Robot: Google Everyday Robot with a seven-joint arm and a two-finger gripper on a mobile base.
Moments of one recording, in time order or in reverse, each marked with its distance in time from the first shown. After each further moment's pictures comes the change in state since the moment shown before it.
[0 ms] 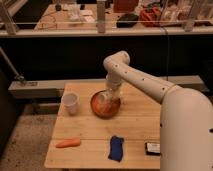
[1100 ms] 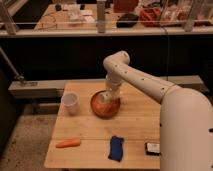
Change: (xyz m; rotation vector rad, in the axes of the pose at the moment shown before) arm -0.001 0.000 0.001 -0.003 -0.003 -0.025
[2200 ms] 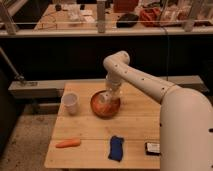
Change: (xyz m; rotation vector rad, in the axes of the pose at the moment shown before) arm 0.000 0.001 0.000 -0.002 -0.004 -0.027
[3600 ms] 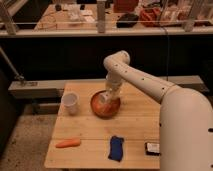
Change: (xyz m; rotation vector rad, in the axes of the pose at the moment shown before) arm 0.001 0.000 0.000 -0.002 -0.006 -0.029
